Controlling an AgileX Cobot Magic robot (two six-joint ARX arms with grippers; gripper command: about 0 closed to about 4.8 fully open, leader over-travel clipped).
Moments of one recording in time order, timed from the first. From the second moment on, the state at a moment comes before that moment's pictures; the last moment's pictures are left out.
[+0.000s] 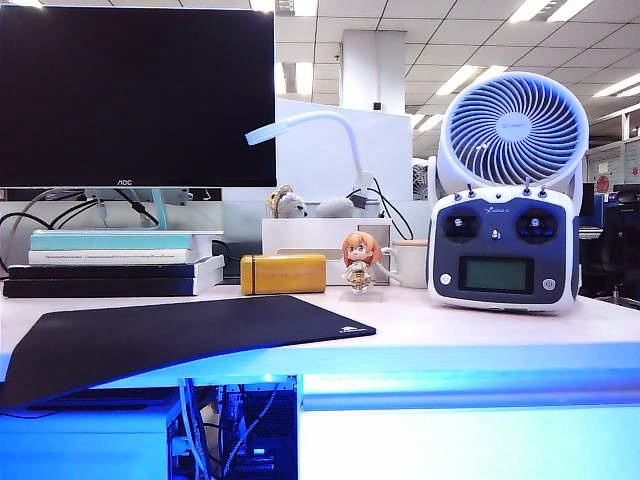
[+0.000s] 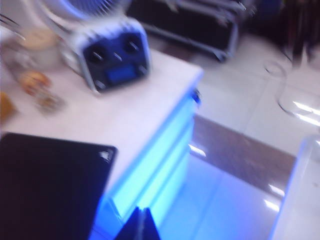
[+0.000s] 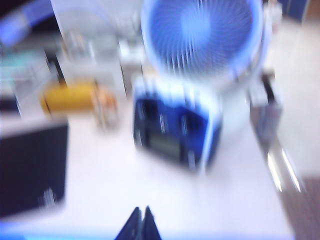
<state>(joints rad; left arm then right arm) -0.72 0.81 1.11 -0.69 0.22 0.16 0.26 0.40 0.45 -0.22 0.11 0.10</state>
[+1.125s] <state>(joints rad) -0.72 0.26 0.59 -0.51 0.07 0.06 0.26 0.19 0.13 -0.34 0.23 0.24</state>
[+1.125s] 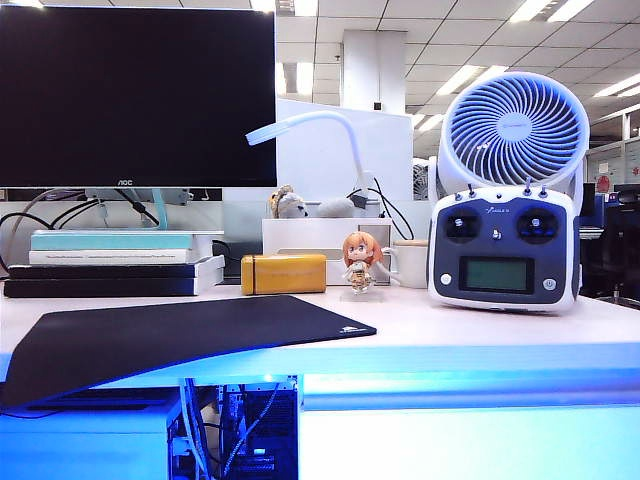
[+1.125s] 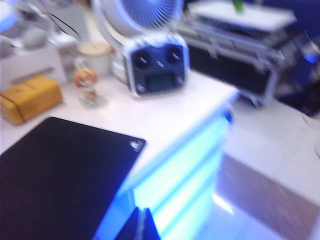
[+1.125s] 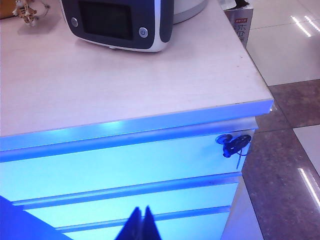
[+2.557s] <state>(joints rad) -0.15 0.01 0.01 -0.15 -0.16 0.06 0.26 0.19 0.13 -0.35 0.23 0.24</state>
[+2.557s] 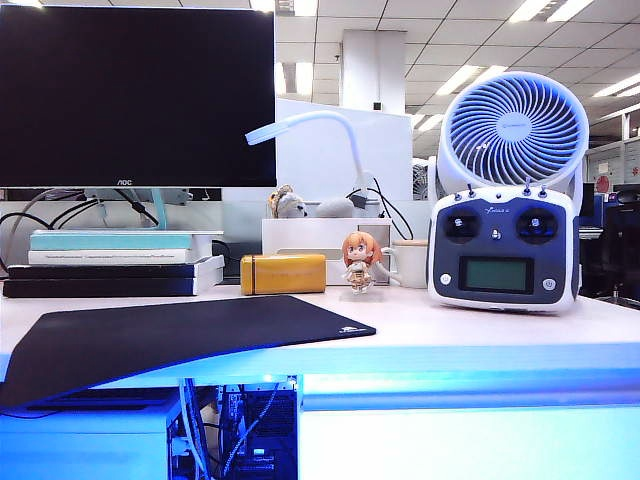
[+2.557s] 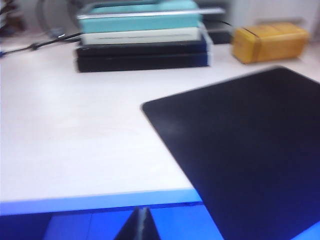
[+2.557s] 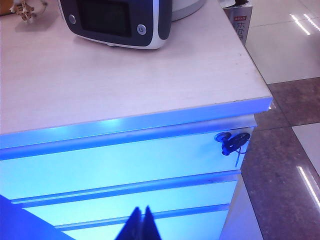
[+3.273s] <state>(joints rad) -0.15 0.01 0.01 -0.15 -0.16 0.07 0.19 0.16 0.03 -0.20 0.26 0.23</state>
